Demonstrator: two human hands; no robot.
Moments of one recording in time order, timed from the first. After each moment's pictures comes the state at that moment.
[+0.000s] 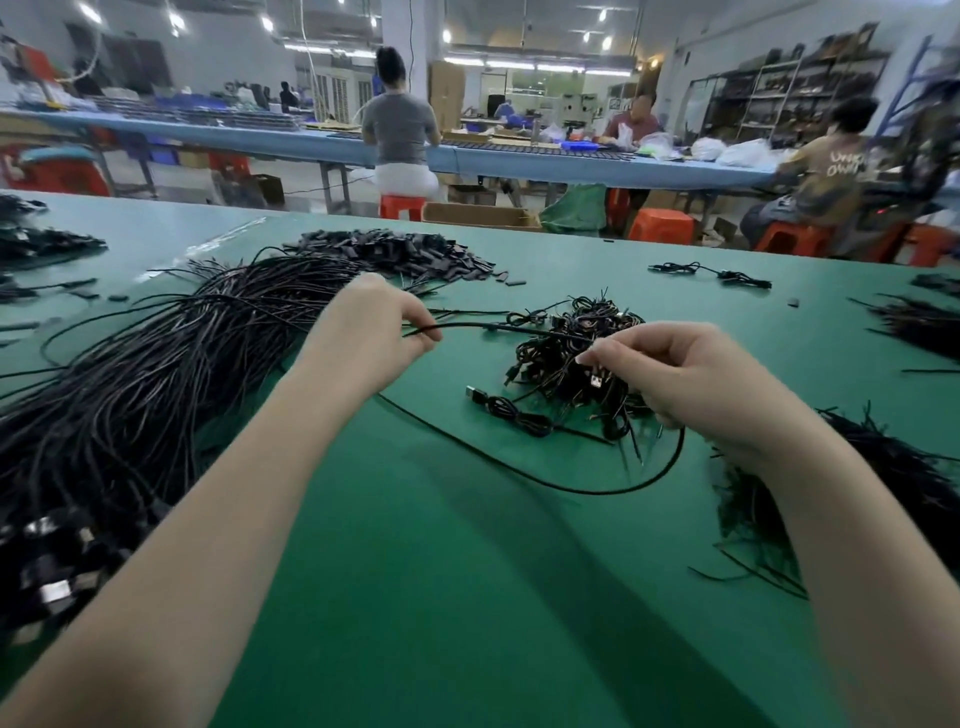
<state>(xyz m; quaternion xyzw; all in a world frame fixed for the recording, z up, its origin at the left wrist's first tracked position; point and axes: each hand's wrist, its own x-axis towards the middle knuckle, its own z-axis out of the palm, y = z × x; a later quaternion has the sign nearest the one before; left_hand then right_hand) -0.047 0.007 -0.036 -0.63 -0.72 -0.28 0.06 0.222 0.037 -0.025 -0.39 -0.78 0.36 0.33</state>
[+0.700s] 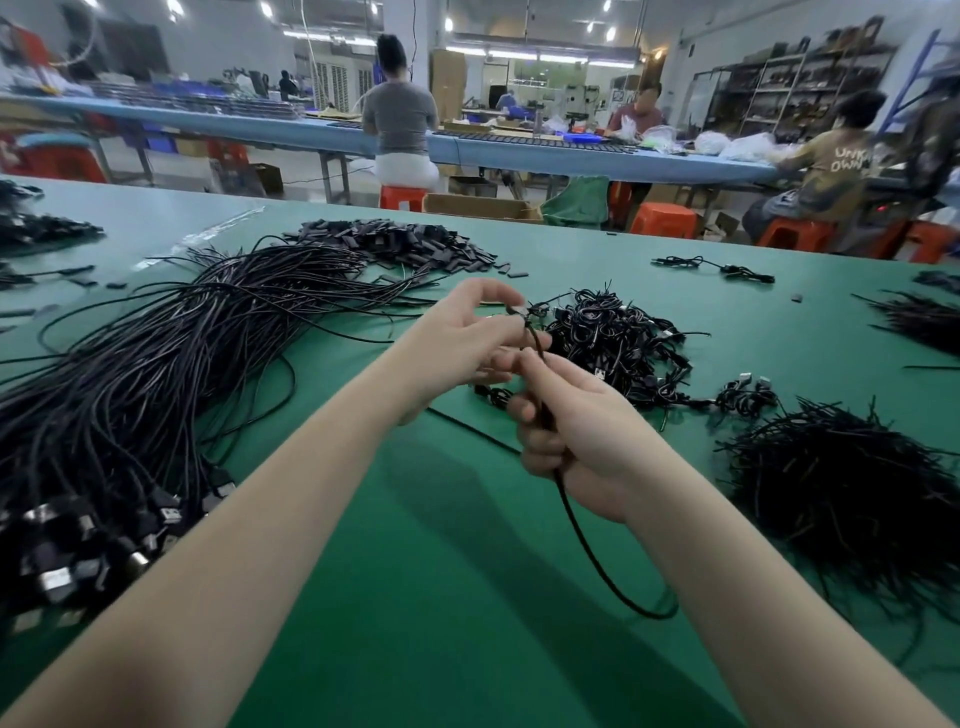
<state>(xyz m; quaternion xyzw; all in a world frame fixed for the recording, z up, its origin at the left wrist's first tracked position) 0.005 0.006 -0.044 -0.58 -0.51 -0.49 -0.40 0.151 0.007 -0.065 -0.31 -0.51 0.72 0.34</state>
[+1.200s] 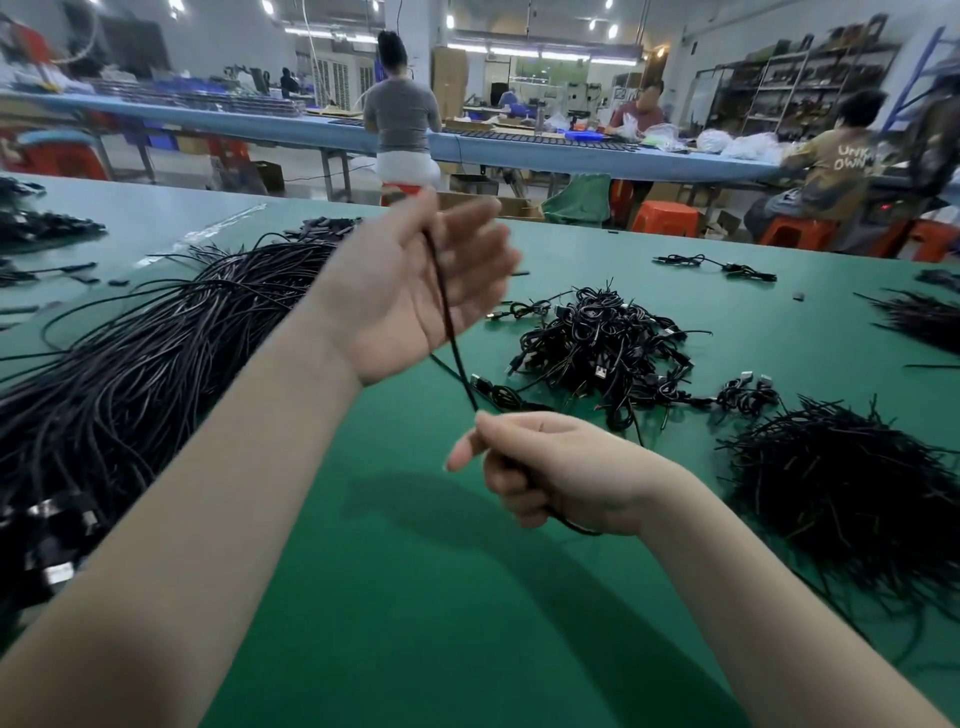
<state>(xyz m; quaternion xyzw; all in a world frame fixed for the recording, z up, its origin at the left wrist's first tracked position) -0.019 -0.010 -0.001 -0.43 -0.27 -0.61 -0.61 0.158 0.006 -0.083 -0.25 -0.66 0.69 0.12</state>
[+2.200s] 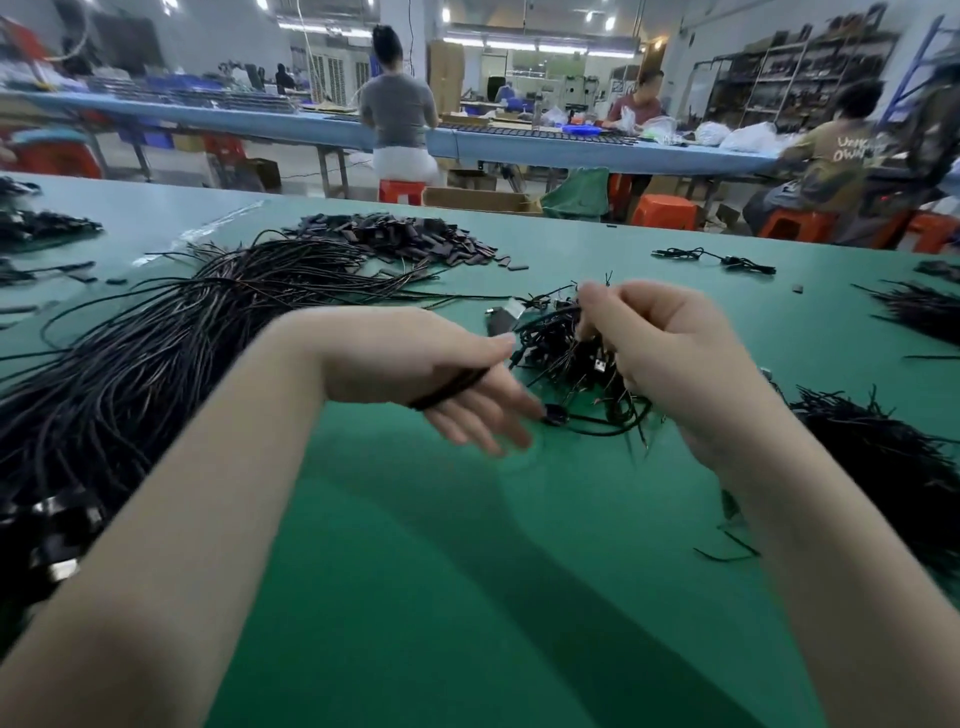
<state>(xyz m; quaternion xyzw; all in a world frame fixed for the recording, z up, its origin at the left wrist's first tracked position) -0.016 -0.019 -0.010 -0.63 -0.50 -0.15 -0.57 0.192 0.014 -0.025 -0.36 -0.75 0.36 0.43</state>
